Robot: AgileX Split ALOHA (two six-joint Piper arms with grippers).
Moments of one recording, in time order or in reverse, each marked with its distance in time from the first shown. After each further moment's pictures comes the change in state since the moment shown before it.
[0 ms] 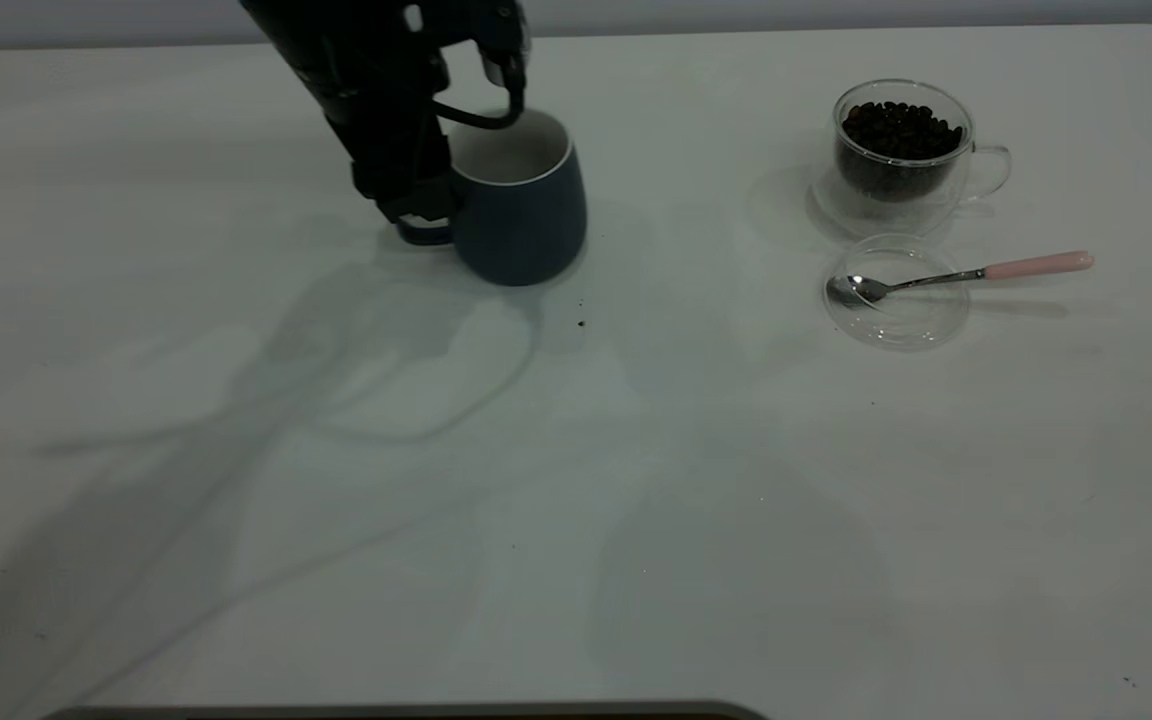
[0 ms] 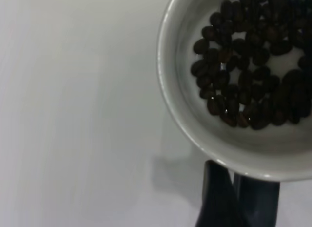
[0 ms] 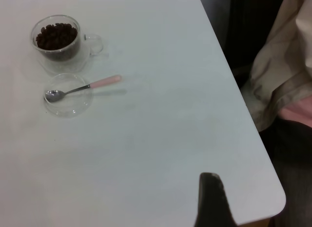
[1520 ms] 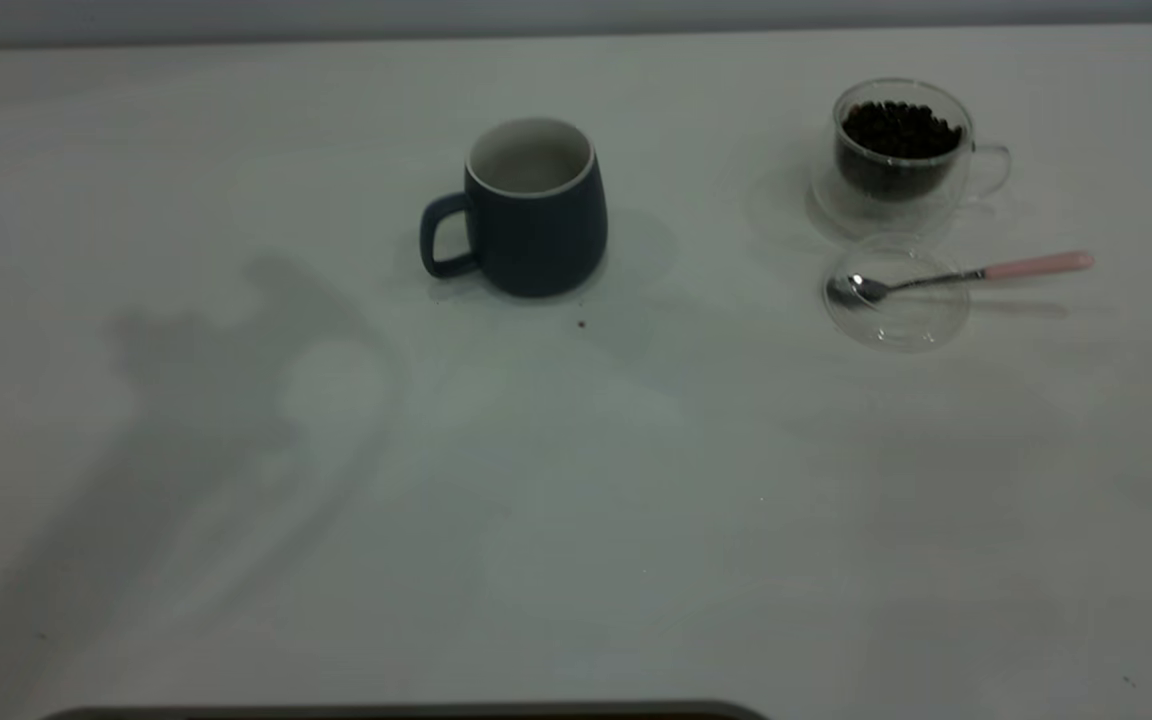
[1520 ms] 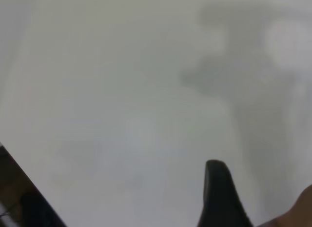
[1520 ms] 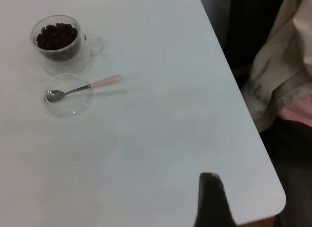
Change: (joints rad) left arm -0.009 -0.745 -0.027 0.380 0.903 -0.899; right arm 0.000 0.000 0.000 0.000 0.000 0.000
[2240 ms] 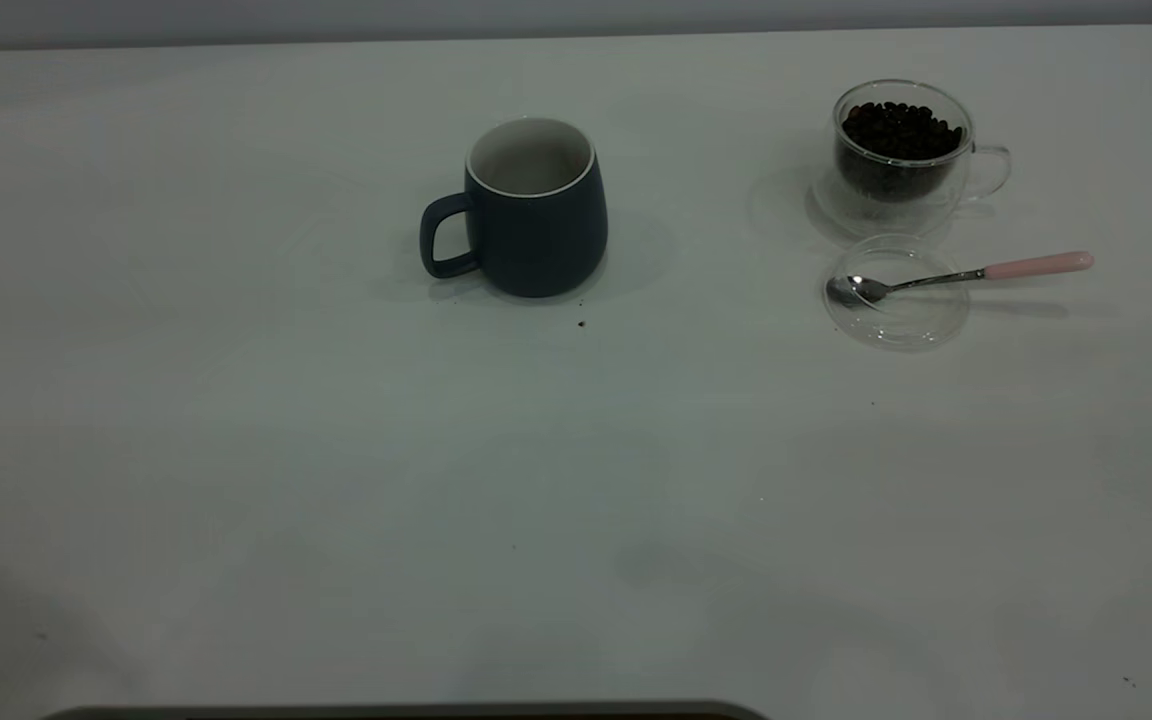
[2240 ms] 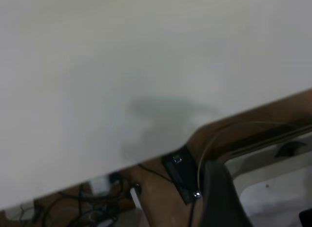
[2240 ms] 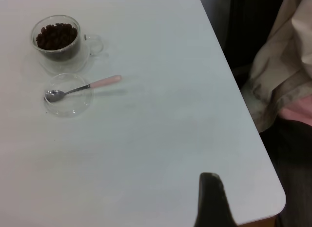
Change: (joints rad) left arm 0.000 -0.767 0.669 -0.157 0.000 -0.284; right arm 0.000 0.000 0.000 0.000 0.000 0.000
